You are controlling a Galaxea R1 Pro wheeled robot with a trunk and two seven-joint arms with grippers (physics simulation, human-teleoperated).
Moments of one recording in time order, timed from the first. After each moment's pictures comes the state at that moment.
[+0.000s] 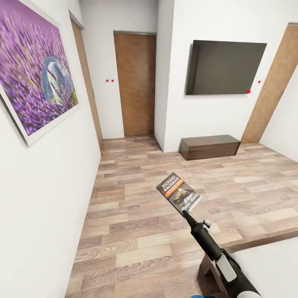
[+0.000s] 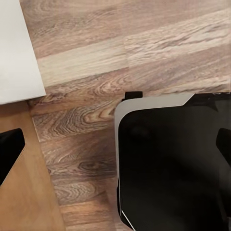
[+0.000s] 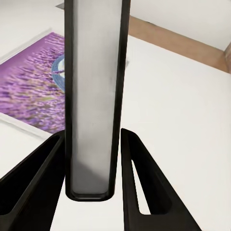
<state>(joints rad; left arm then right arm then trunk) -0.18 0.03 -0.97 -0.08 0.89 -0.20 0.16 -0.49 0.01 -0.32 -0.55 -0.70 0.25 1.17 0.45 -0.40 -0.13</state>
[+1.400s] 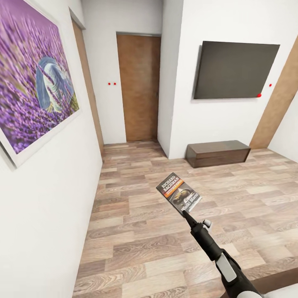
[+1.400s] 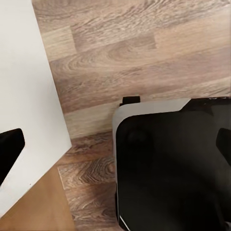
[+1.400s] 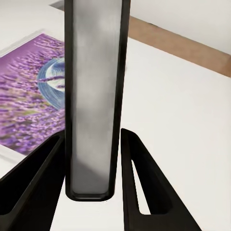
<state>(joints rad) -0.18 0.02 -0.97 -0.08 0.88 -0.20 0.16 -0.49 0.01 -0.32 -0.55 -0.70 0.25 1.17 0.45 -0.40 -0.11</state>
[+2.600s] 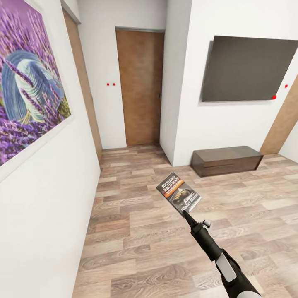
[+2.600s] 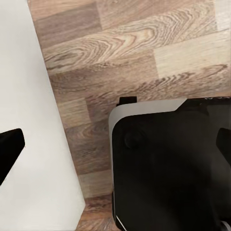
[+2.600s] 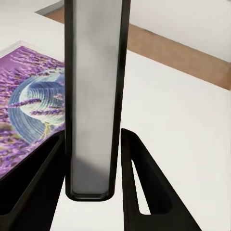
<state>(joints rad) -0.18 0.01 -0.97 -0.08 0.88 -0.20 0.16 -0.49 0.01 -0.32 -0.55 -0.70 0.25 1.17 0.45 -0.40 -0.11</state>
